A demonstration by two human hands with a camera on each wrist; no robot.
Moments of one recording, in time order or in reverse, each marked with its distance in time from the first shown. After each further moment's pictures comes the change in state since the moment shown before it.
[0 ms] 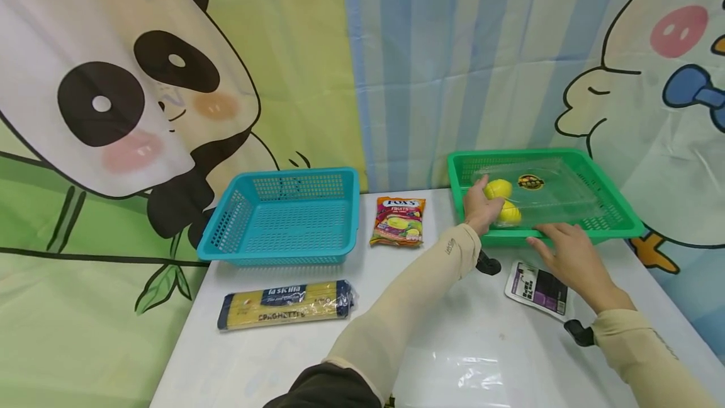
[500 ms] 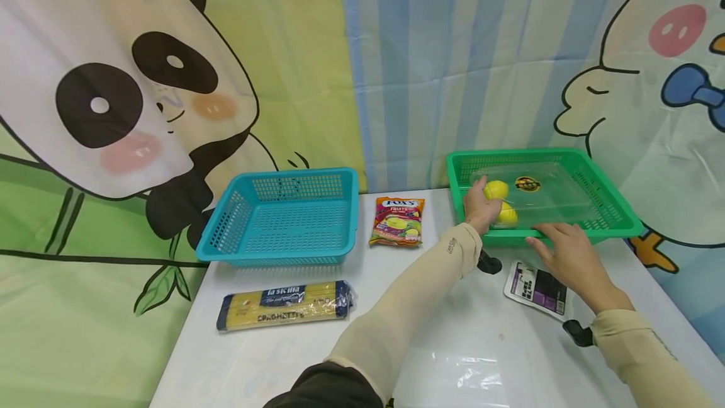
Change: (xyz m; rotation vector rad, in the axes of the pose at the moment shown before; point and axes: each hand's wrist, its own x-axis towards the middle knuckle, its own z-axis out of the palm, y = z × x) left_hand 0.004 -0.005 0.006 0.053 0.023 0.001; right_hand -0.001 0.002 0.001 0.018 0.024 -0.021
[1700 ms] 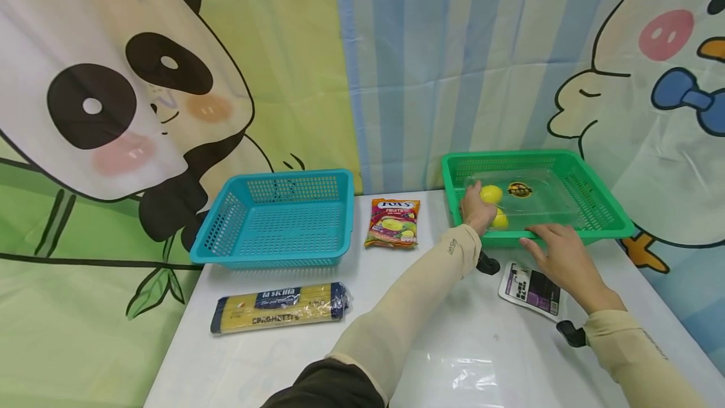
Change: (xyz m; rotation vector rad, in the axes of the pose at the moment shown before) left_hand -0.008 0.005 0.002 0.175 0.028 -0.029; right_hand 0.000 -0.002 0.000 0.009 -0.011 0.015
